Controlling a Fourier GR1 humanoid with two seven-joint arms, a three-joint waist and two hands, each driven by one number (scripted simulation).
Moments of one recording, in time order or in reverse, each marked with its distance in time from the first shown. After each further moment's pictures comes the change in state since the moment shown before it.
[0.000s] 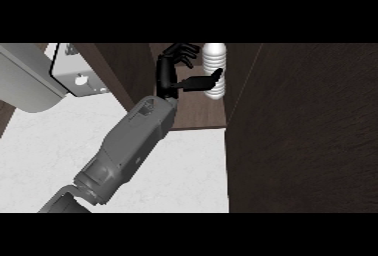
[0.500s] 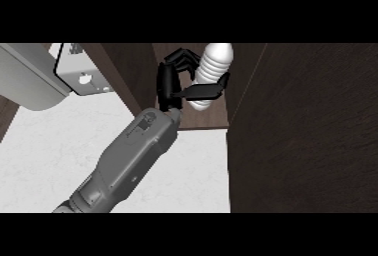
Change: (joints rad) left arm 0.148 -0.001 -0.033 -0.313 0.035 0.034 0.086; right arm 0.003 0.010 0.023 -0.008 0.018 -0.032 0.019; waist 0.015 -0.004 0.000
